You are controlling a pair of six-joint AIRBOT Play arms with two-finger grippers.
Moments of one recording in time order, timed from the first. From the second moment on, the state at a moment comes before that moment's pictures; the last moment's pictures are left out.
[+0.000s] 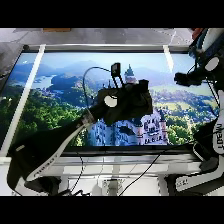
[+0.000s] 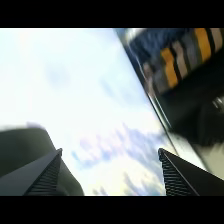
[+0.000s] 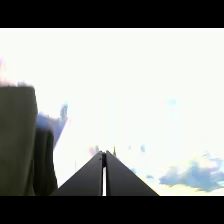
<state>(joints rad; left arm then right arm) -0.78 -1.69 1.52 0.33 0.03 -1.01 -0.24 -1.66 1.71 -1.30 1.24 1.38</state>
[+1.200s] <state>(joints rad) -0.76 -1.78 1.52 1.38 -0.58 -1.09 -0.16 -1.82 1.52 -0.85 1.23 1.27</state>
